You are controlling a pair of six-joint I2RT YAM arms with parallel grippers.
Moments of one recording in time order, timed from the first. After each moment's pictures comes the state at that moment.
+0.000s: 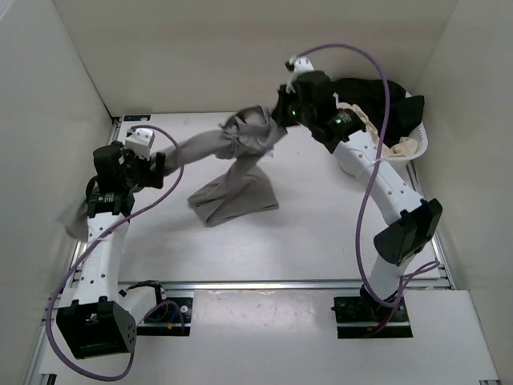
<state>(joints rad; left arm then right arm) 0.12 1.05 0.94 -0.34 0.20 0.31 0.63 1.76 2.03 -0.56 0.02 0.24</state>
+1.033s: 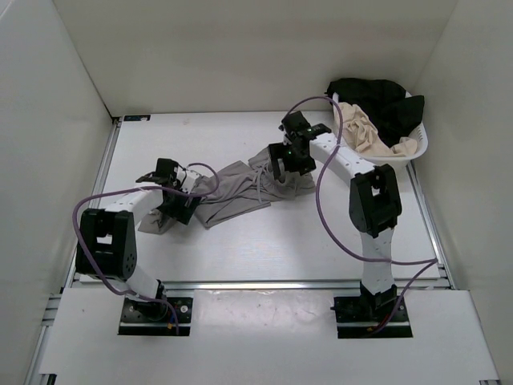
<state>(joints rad) -0.12 1.57 0.89 -0.55 0.03 0.41 0.49 2.09 1.80 -0.83 -0.04 0.21</state>
